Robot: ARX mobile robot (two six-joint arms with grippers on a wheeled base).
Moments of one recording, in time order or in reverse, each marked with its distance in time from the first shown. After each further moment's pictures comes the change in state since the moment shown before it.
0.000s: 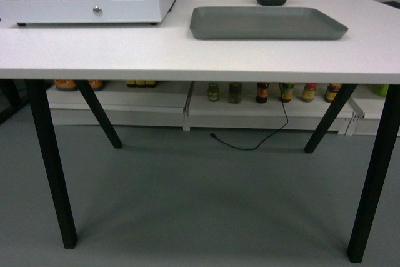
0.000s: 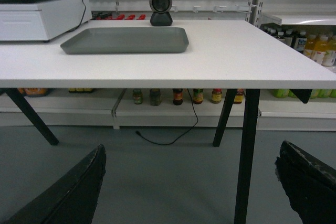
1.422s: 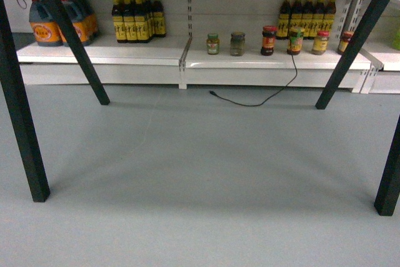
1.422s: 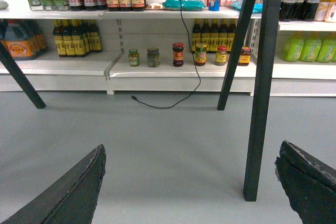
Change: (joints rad) left arm 0.000 0.000 0.000 -0.003 0.000 0.001; right arm 0.000 0.000 0.000 -0.003 0.000 -0.003
